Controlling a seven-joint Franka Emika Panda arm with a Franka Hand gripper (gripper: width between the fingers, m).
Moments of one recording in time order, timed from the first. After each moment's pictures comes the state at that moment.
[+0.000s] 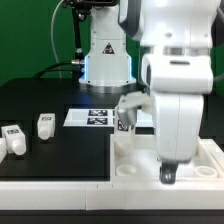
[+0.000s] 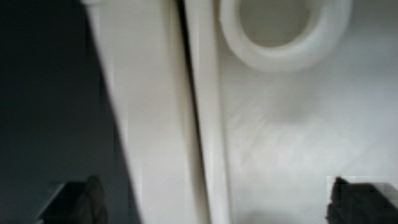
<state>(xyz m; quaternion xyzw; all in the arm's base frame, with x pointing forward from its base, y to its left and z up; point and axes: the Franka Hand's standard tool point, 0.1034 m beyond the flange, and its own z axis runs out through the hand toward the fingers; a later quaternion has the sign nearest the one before) 0.654 0.042 0.056 0.75 0.66 0.04 0.06</state>
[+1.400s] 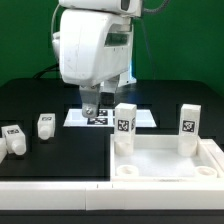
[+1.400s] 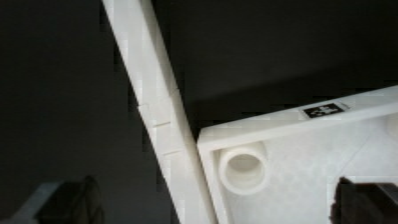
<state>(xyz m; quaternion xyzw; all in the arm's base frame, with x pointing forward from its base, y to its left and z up) 0.631 -0.046 0.122 0.80 0.59 0.01 0.07</state>
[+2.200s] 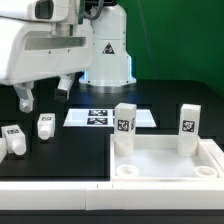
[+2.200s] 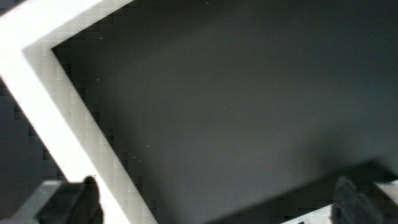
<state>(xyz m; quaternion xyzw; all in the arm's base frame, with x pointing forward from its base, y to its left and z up) 0.576 -0.124 0.111 0.86 0.51 -0.02 0.06</state>
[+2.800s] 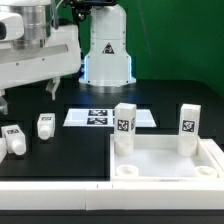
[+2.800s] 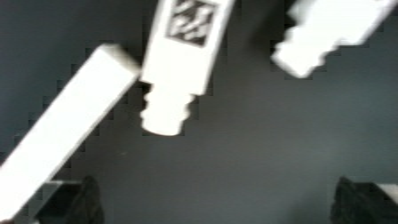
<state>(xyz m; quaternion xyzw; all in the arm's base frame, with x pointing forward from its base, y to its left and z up) 0.519 -0.165 0.091 0.94 0.35 -0.06 0.00</state>
